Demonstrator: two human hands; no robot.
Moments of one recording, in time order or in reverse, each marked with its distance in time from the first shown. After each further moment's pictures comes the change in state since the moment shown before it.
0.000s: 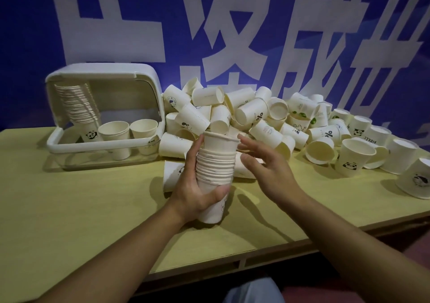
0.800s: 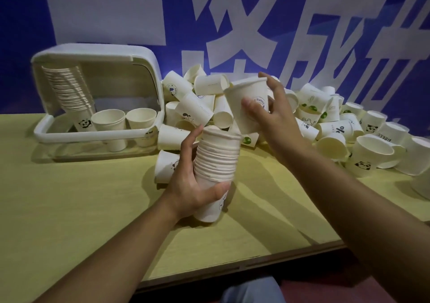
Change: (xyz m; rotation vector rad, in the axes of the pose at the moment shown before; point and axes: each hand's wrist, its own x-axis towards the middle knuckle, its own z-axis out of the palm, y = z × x) left_hand 0.011 -0.007 -0.008 -0.060 -0.005 0.018; right_hand 0.073 -0.030 -0.002 0.159 0.054 0.020
